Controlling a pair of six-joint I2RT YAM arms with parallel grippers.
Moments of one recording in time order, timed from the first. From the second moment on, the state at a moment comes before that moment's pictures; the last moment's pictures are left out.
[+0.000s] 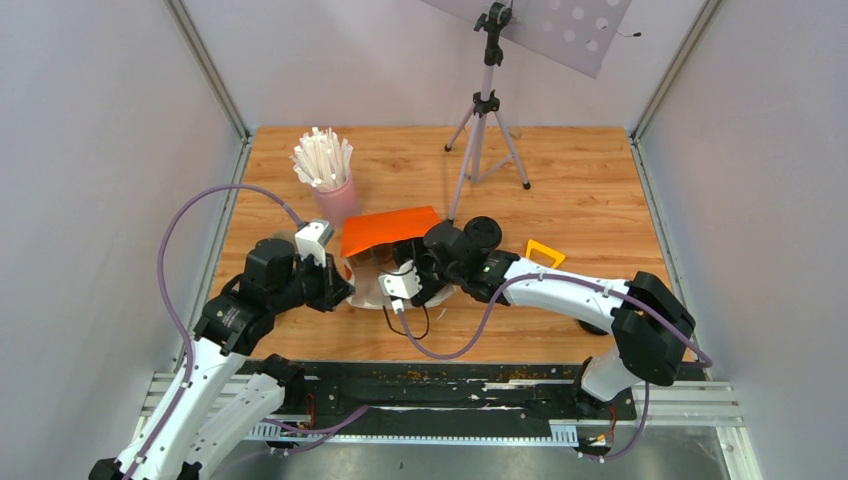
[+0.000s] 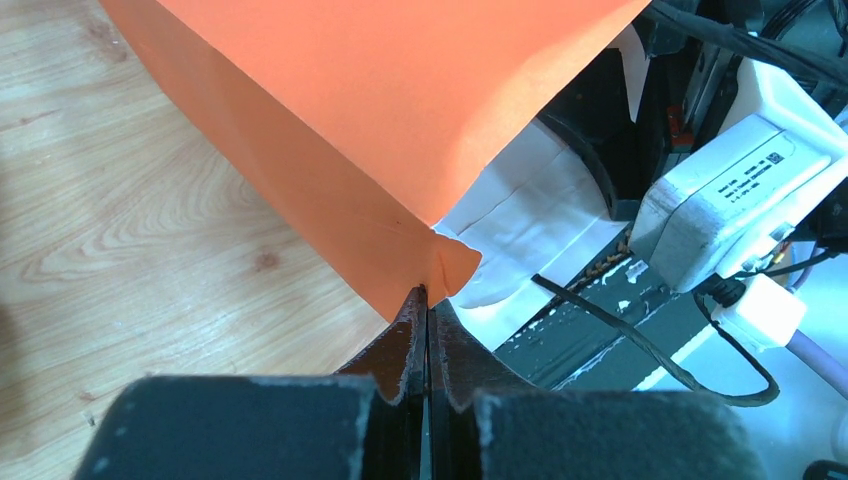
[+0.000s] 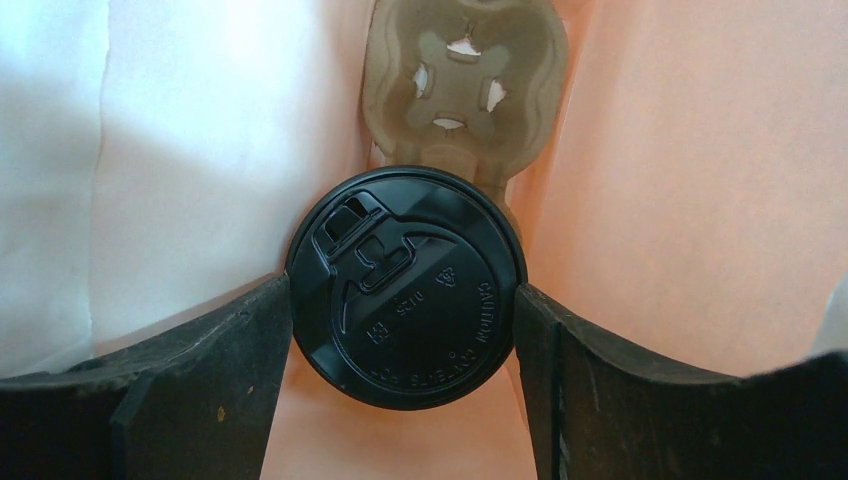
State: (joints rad) left arm -0.44 0.63 0.80 -0.80 0.28 -0.30; right arm 0.98 1.54 1.03 -0.12 -0.08 -1.20
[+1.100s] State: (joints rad) left arm -0.44 0.66 0.81 -0.78 0.32 -0.31; right arm 0.97 1.55 1.04 -0.16 -0.04 -1.19
